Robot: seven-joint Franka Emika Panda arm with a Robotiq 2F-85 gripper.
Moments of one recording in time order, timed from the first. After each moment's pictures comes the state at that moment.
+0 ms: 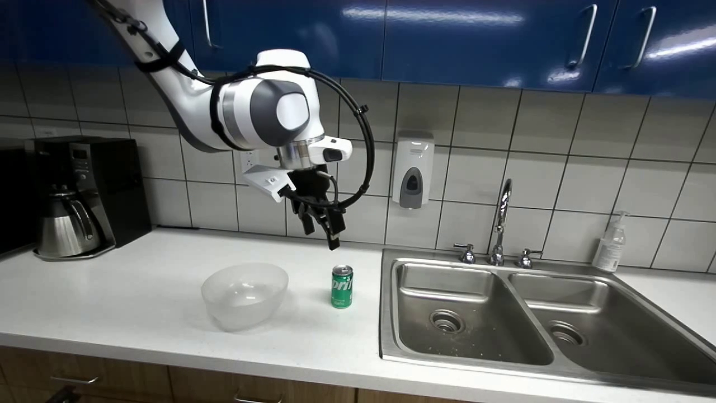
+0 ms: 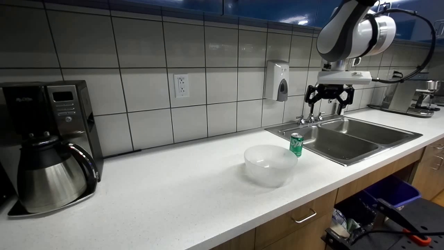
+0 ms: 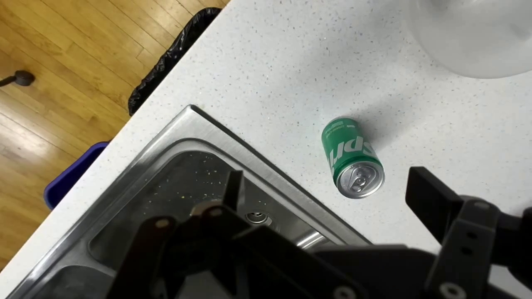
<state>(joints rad) -0.31 0.01 -0.14 -2.45 -0.19 2.69 0.42</state>
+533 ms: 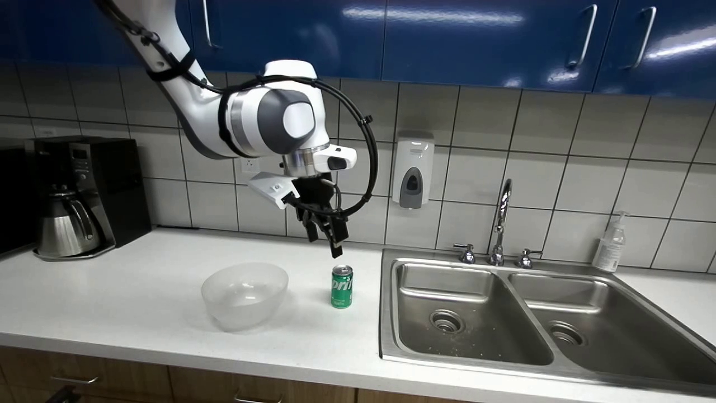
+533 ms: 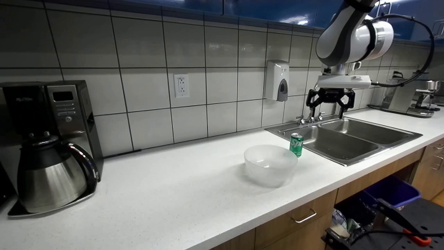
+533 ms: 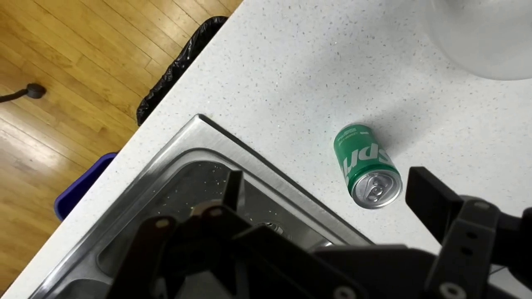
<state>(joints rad) -0.27 0.06 -0.19 -2.43 -0.19 2.68 0.44</state>
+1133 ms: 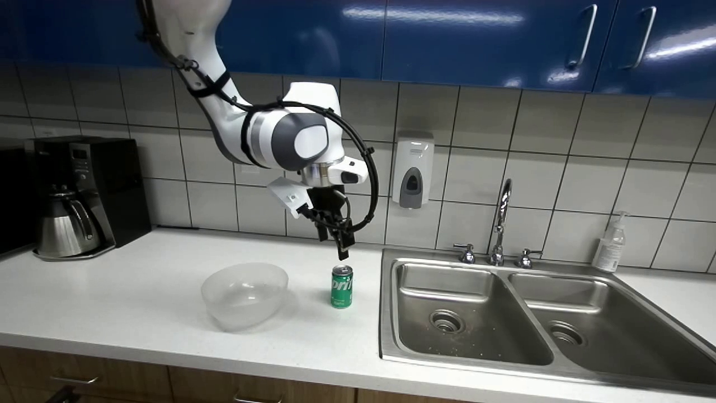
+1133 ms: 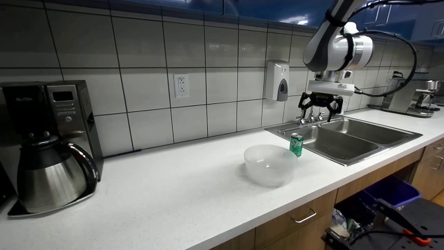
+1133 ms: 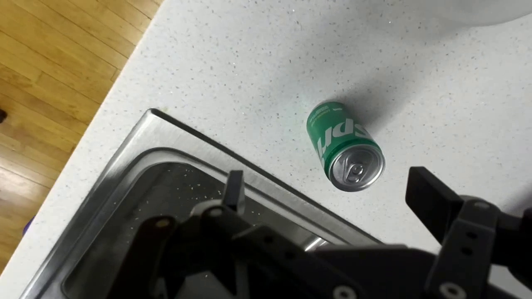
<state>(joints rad) -0.25 0.23 -0.20 -2.29 0.06 2.73 0.33</state>
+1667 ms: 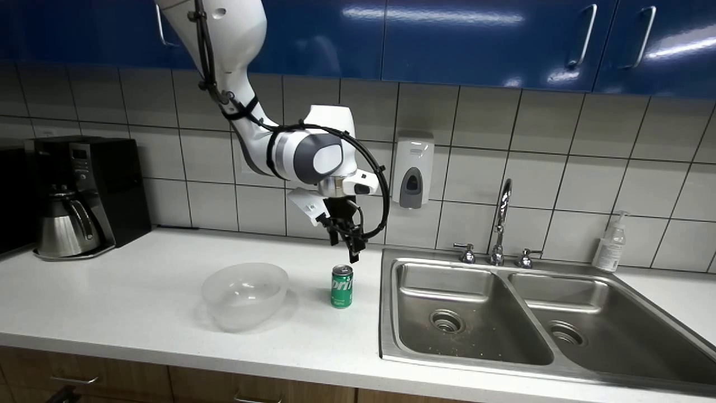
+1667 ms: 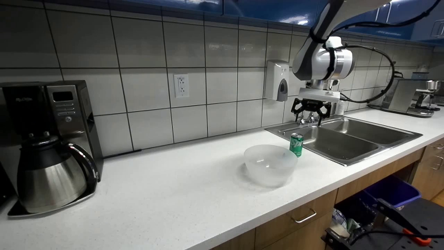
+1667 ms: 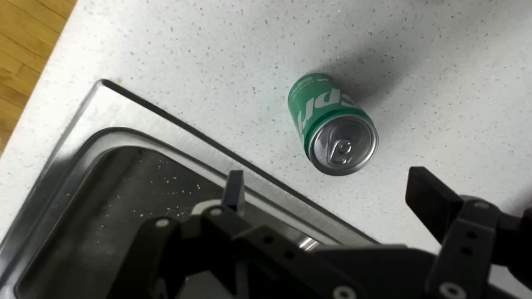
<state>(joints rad) -0.25 0.42 -0.19 -2.09 0.13 2.70 0.28</state>
